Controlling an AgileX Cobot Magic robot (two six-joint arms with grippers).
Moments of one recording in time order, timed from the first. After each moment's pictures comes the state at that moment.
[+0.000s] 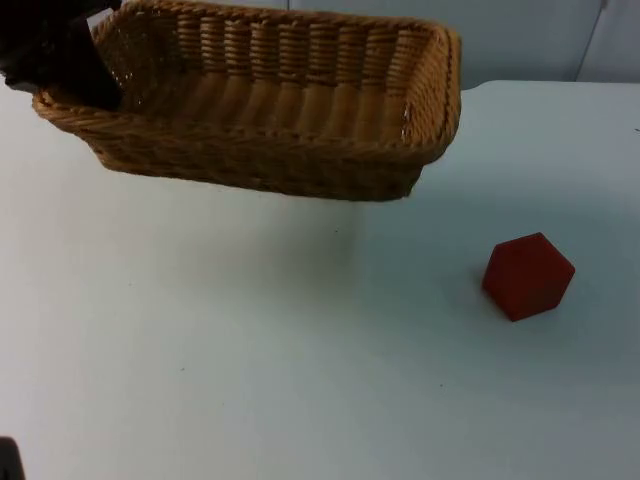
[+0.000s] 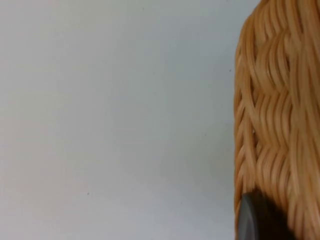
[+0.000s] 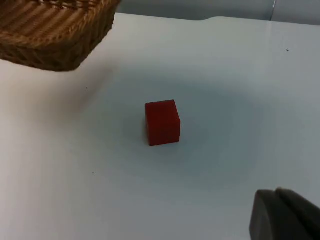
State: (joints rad) right arm 0.03 0.00 -0.52 0.15 1.10 -0.18; left arm 0.00 1.99 -1.49 -0.68 0.95 0.44
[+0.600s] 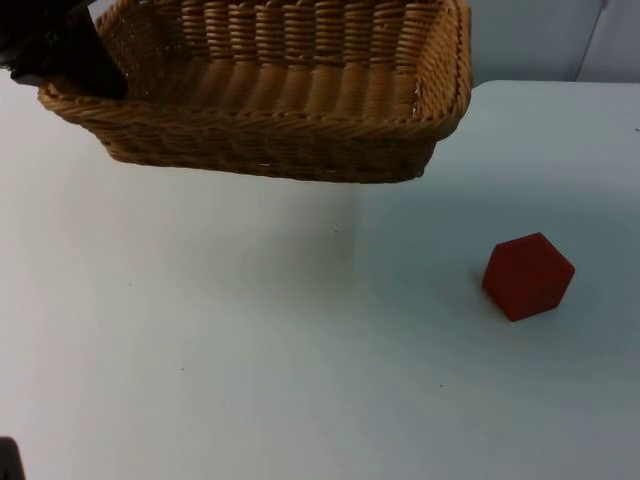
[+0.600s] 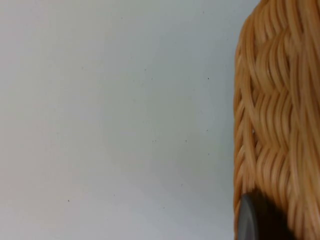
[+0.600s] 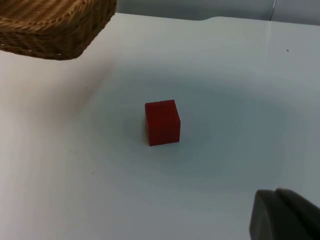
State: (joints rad) right arm 0.03 0.00 -0.52 0.15 1.10 -0.18; left arm 0.01 1.99 -1.49 -0.73 0.96 0.47
